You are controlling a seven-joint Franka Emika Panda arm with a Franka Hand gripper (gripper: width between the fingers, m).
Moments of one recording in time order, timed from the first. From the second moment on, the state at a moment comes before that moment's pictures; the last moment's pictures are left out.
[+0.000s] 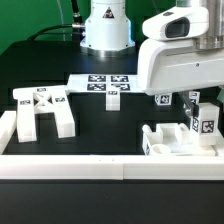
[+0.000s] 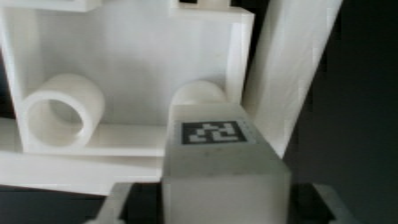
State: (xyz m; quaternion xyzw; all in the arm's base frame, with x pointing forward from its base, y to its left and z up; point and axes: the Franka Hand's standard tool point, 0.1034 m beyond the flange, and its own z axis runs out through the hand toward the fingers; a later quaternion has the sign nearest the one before) arm 0.667 0.105 0.085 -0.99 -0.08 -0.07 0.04
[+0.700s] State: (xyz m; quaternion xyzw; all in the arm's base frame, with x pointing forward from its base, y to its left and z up) arm 0.666 0.111 0.085 -0.97 0.21 -0.05 0.06
